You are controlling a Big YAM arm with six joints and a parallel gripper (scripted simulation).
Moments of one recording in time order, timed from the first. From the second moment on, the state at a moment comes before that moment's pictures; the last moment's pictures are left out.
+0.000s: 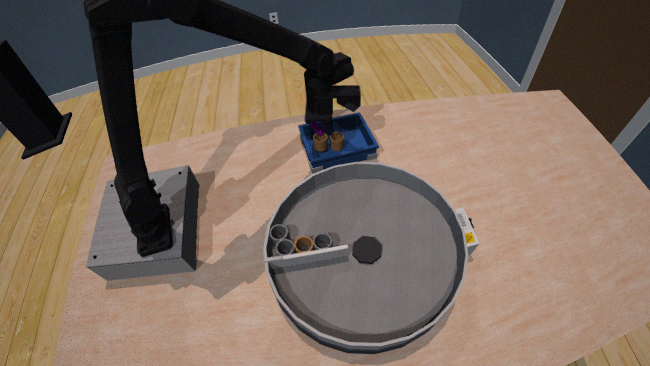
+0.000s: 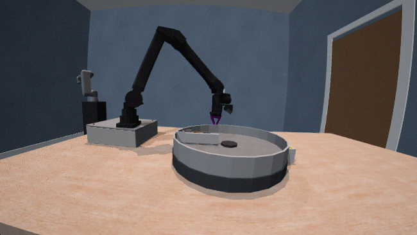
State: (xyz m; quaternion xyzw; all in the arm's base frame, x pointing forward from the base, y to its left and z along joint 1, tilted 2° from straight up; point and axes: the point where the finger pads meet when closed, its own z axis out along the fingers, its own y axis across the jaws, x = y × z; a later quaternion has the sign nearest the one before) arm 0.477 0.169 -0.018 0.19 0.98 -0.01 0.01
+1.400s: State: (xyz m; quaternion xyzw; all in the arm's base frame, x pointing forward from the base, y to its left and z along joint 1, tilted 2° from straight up) arm 0.475 0.168 -0.024 0.19 0.98 -0.01 0.01
